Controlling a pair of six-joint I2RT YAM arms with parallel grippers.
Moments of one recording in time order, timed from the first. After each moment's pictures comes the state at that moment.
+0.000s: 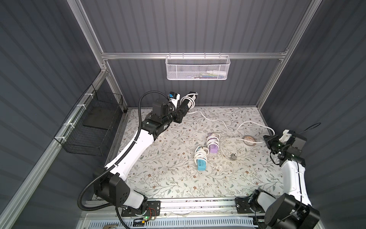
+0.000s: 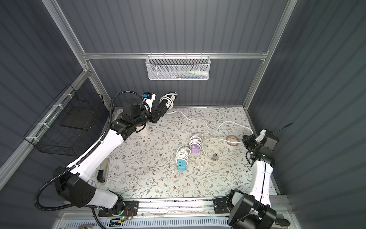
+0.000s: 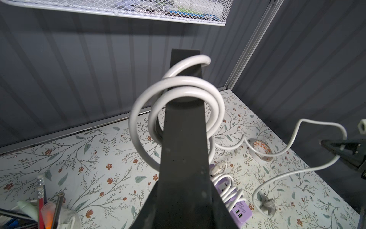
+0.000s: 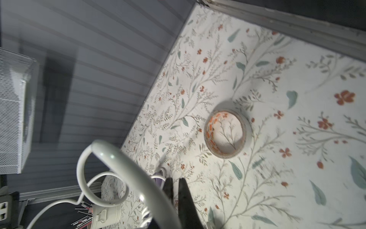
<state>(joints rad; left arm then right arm) -0.48 1.46 1.41 -0.28 0.21 -0.15 -0.57 1.02 0.69 -0.30 -0.54 0.68</state>
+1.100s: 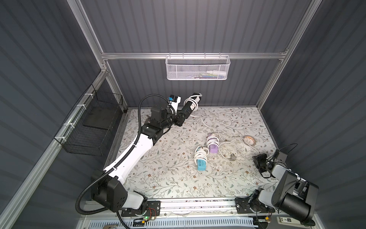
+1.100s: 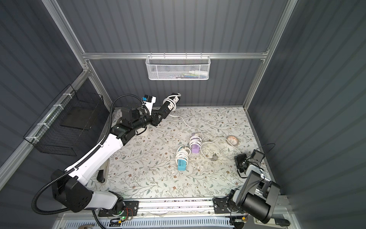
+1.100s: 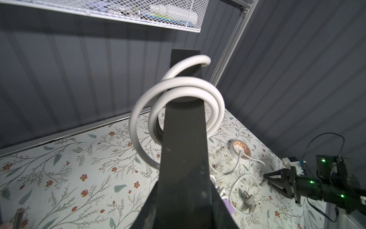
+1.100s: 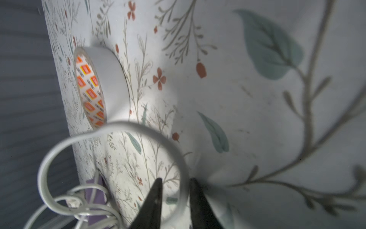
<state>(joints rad) -0.48 1.42 1.32 -0.16 0.35 -0.19 -0.59 1.25 0.35 -0.06 -0.47 0.79</state>
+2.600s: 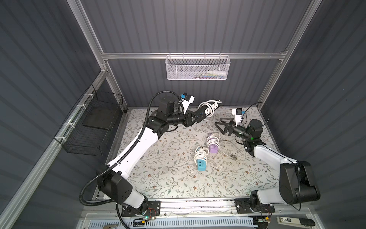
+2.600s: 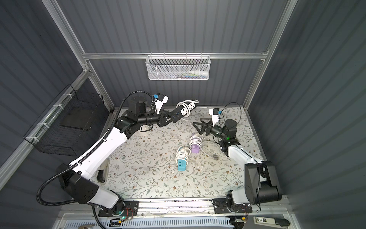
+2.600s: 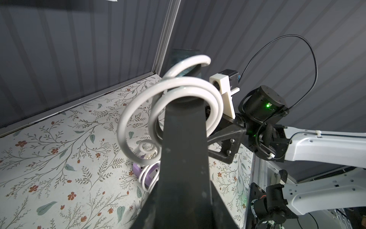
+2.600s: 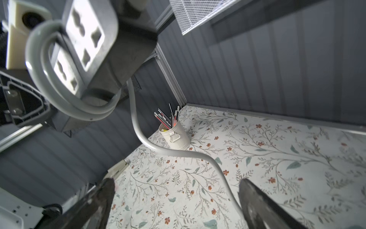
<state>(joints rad) -0.56 1.53 1.56 -0.40 0.61 -0.18 0.15 1.44 0.76 0.70 -0.86 0.41</state>
